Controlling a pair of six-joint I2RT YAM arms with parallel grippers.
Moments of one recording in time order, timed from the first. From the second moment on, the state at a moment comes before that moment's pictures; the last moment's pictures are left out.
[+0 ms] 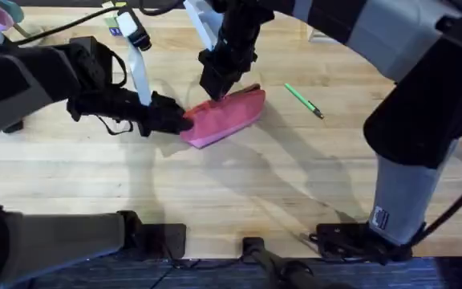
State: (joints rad) left arm 0.17 1.51 0.84 -0.85 0.87 1.07; right arm 0.68 2.17 2.05 -1.31 -0.23 -0.05
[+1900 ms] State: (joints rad) left arm 0.18 1.51 0.84 -0.86 0.87 1.07; right arm 0.77 2.23 2.11 -1.20 -0.51 -0.01
